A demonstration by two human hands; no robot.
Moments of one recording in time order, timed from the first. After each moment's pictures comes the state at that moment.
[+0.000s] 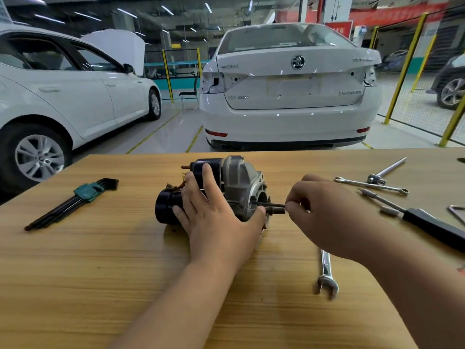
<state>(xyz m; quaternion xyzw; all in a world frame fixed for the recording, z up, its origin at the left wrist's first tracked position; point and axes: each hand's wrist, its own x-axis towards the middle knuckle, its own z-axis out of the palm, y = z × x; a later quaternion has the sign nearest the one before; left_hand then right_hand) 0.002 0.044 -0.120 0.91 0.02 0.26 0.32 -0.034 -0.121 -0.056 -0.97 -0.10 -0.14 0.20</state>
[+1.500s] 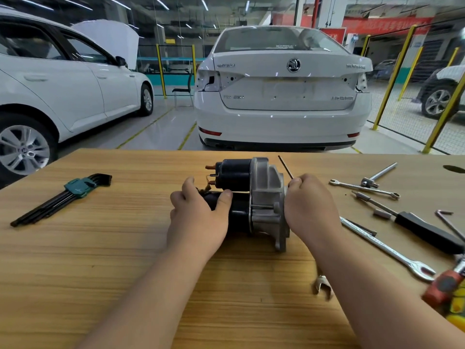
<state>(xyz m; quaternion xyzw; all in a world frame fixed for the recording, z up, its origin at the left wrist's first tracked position) 0.020 0.077 -0.114 0.89 0.05 0.16 0.41 0.009 -0.095 -0.083 -0.88 0.15 -0.20 0.41</state>
